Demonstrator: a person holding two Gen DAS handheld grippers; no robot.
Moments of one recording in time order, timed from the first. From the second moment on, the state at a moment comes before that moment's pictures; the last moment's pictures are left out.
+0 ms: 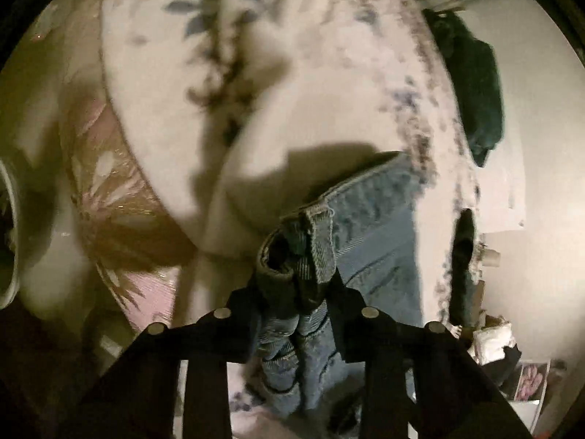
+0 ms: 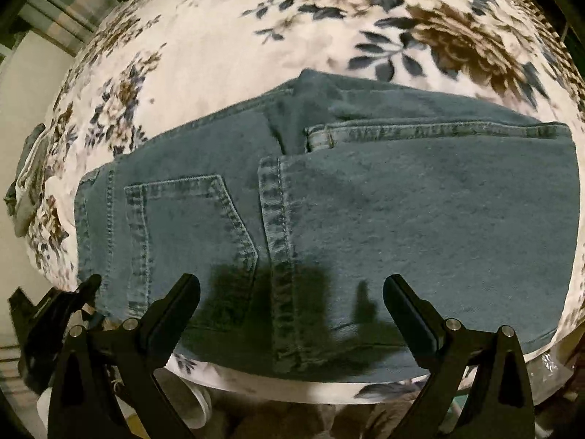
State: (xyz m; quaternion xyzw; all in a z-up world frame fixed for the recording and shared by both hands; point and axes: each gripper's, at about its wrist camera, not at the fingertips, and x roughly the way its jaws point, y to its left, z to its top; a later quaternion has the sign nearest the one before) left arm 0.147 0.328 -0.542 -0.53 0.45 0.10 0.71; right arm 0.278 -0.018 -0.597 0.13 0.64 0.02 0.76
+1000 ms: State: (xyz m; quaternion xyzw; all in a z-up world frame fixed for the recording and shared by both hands) left arm 0.186 0.115 -0.378 -0.24 0.41 -0.07 0.88; right arm 0.228 -0.145 -0.582 0.18 0.61 -0.05 0.77
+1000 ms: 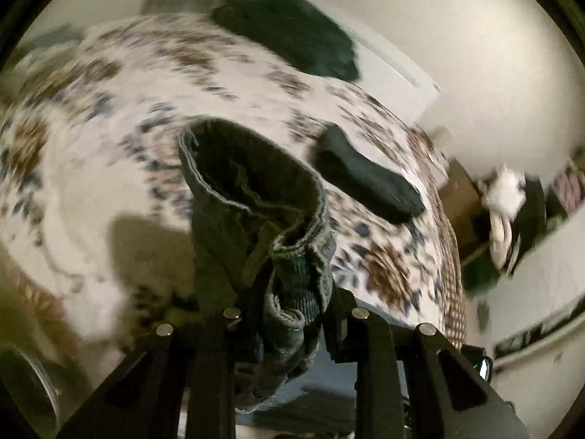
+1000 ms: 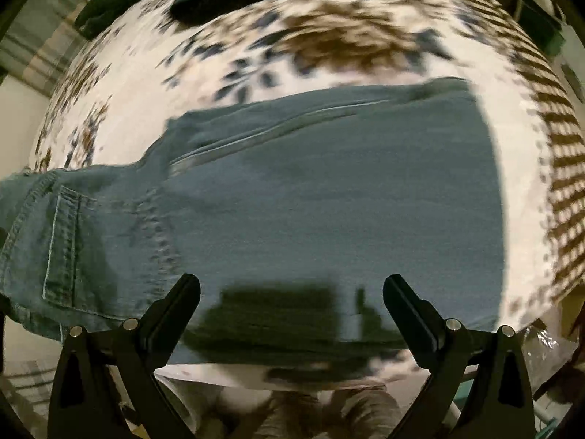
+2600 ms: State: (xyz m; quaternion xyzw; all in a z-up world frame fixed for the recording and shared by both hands) left arm 0.220 0.067 -0.453 -0.05 0.62 0.13 0.77; right arm 0.284 -0.224 -0.579 0.21 0.57 0.04 0.79
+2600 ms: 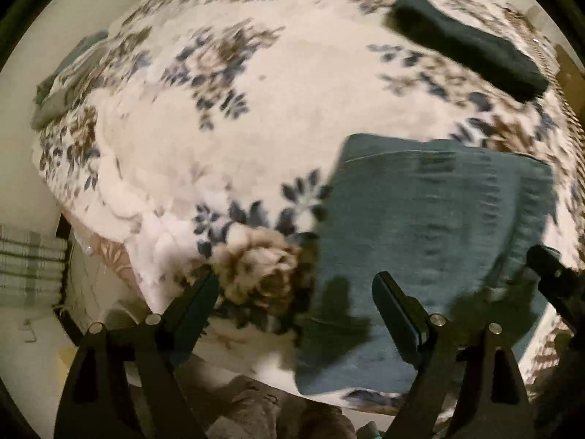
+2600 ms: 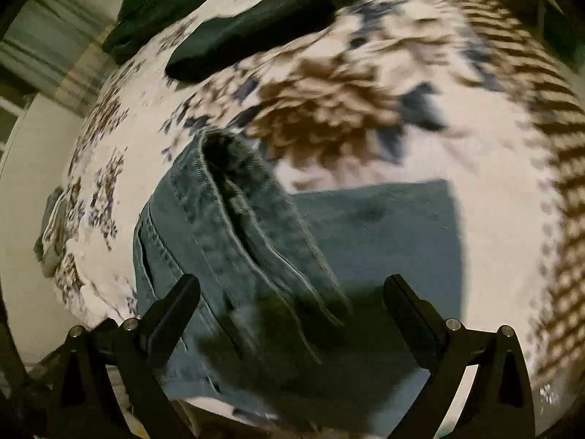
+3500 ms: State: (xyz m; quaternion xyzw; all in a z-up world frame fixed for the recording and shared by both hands) left arm 0.232 0.053 -0.426 -0.07 0.61 0.09 0.78; right arm 0.240 -0.266 -0.510 0.24 0.53 0.01 0.81
